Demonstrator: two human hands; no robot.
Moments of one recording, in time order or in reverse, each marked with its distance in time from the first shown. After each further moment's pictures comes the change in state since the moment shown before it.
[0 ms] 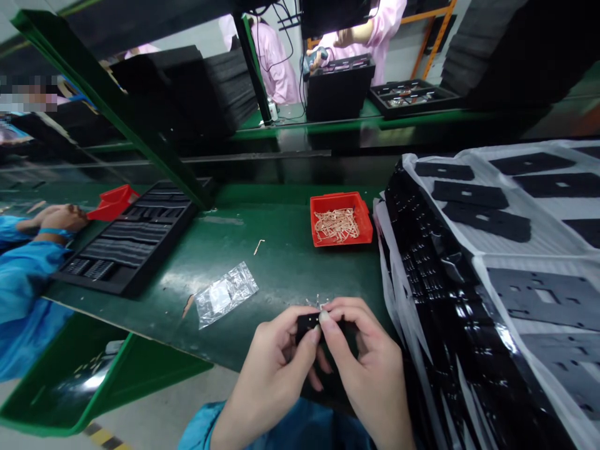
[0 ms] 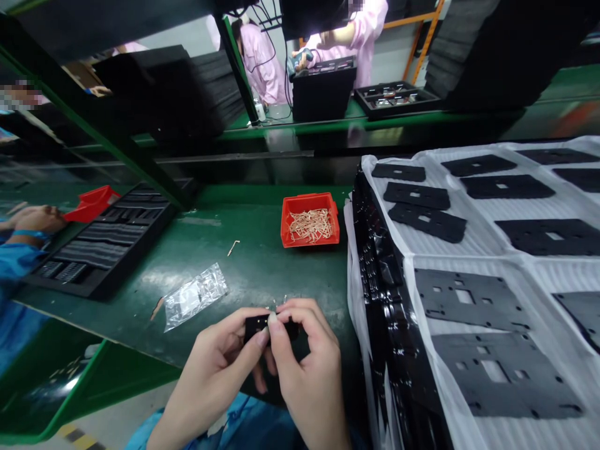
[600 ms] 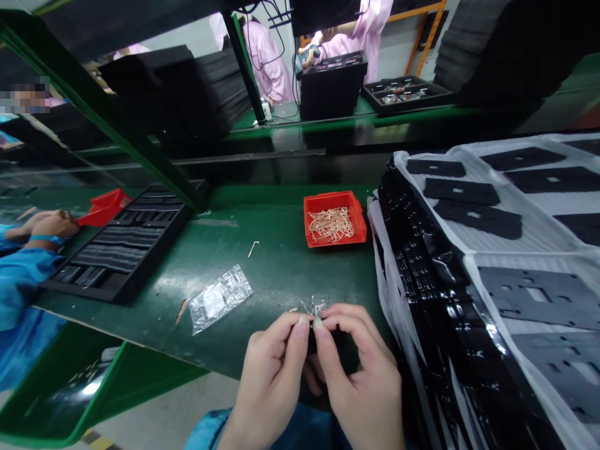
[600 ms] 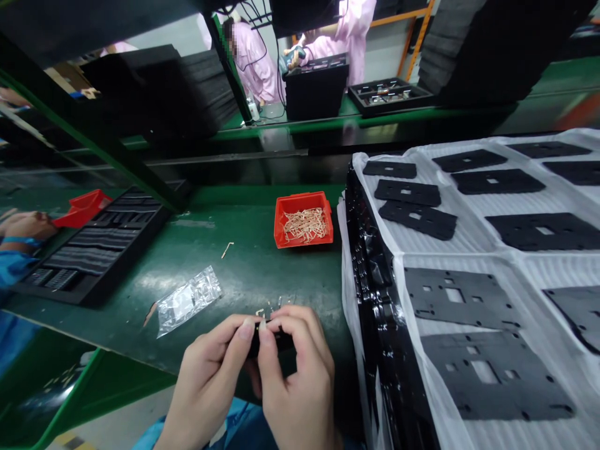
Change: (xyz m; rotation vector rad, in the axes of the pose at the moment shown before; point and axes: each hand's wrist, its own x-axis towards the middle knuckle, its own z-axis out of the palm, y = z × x) left_hand -0.001 0.006 0.012 0.105 0.118 0.092; right_hand -0.007 -0.003 0.002 -0.208 0.096 -0.207
